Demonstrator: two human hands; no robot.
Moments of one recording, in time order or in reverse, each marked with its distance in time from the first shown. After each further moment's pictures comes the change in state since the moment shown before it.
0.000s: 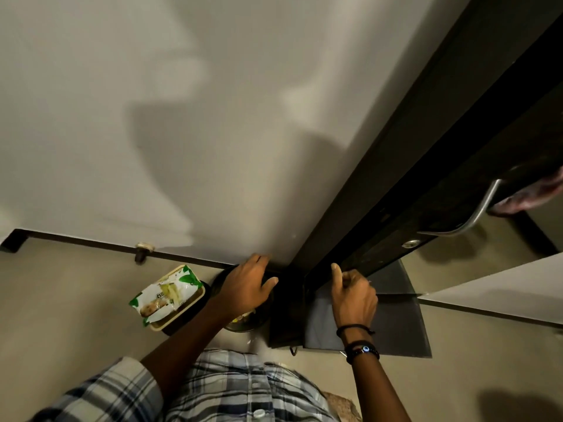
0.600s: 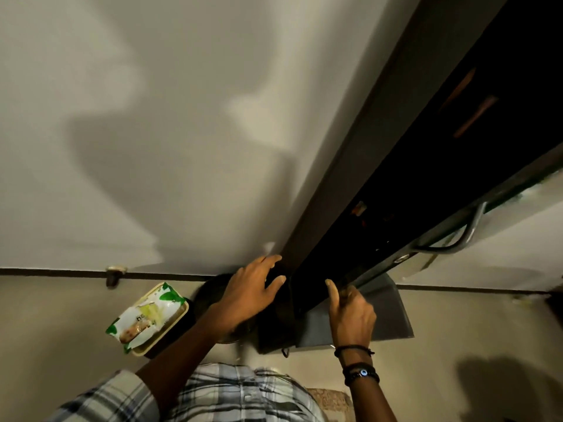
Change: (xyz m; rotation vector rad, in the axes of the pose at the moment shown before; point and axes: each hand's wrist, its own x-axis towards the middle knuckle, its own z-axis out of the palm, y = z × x) left_hand 0.000 0.029 -0.013 -0.171 0.029 0.154; right_hand -0.039 0.011 -0.021 -0.119 0.091 0.026
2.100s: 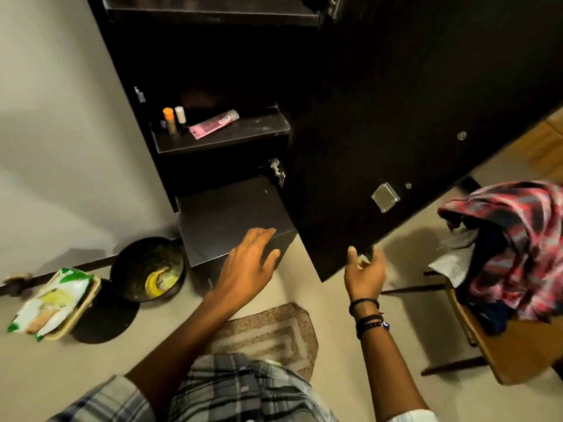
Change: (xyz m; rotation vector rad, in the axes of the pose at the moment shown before) left_hand -0.117 0.235 0.205 0.061 -0.094 0.230; right_hand -0.074 0.296 -0.173 0.423 0.276 0.658
